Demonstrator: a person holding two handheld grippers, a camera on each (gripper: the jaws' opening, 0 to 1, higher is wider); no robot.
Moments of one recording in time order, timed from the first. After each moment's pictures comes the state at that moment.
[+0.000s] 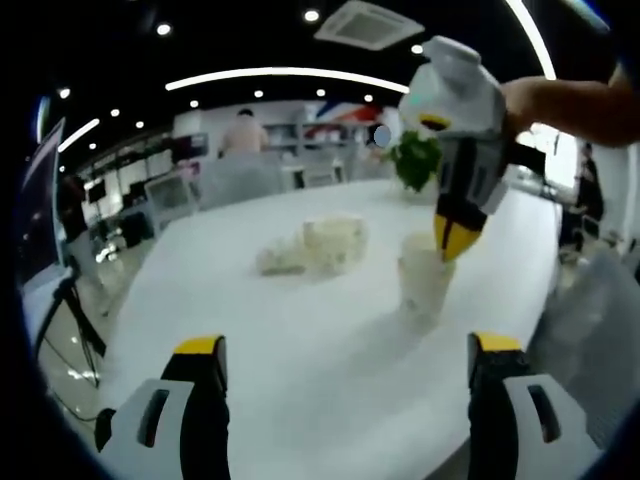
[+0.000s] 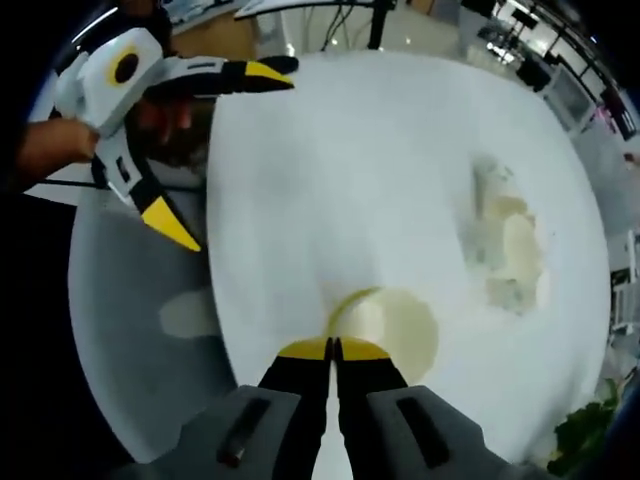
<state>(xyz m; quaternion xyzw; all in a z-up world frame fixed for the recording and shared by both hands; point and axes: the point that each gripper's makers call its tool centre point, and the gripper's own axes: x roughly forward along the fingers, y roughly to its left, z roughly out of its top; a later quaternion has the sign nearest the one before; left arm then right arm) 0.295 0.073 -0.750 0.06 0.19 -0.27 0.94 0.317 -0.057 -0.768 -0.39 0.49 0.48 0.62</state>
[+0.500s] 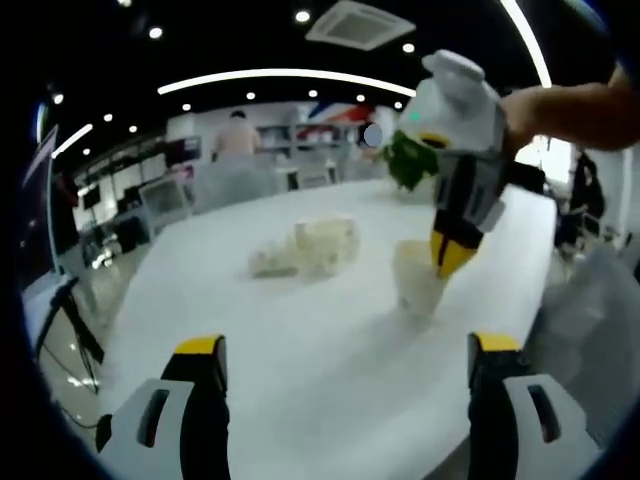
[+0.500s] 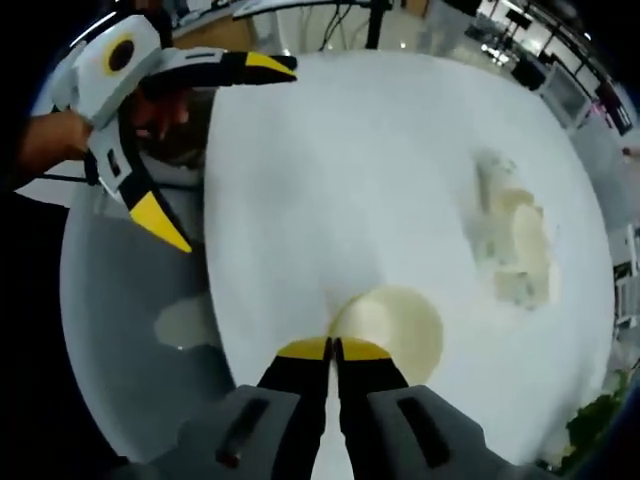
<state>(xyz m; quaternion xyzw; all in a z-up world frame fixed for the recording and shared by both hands) 0.296 0.072 -0.749 0.07 0.19 -0.28 0.94 0.309 -0.056 -0.777 -0.36 0.48 0.48 0.64</state>
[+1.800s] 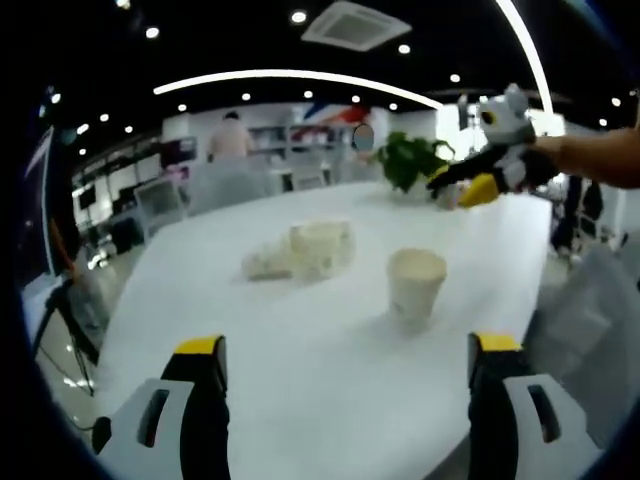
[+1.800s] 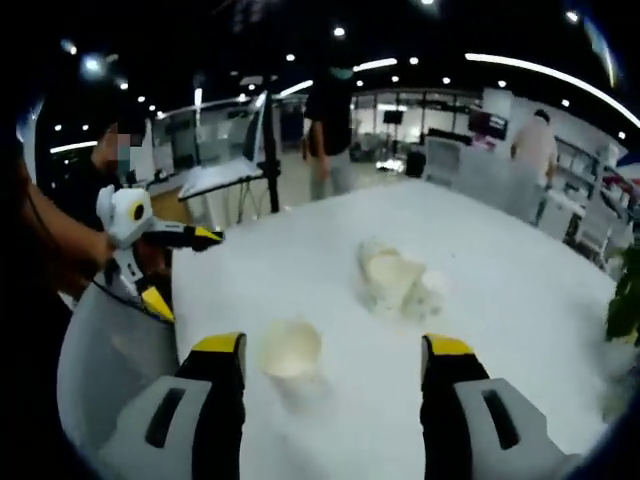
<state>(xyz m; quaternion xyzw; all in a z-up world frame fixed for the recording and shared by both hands) 0.296 0.067 -0.745 0.05 0.19 -0.29 0.94 0.355 -0.142 -0.702 -0.09 0.22 0.41 0.88</state>
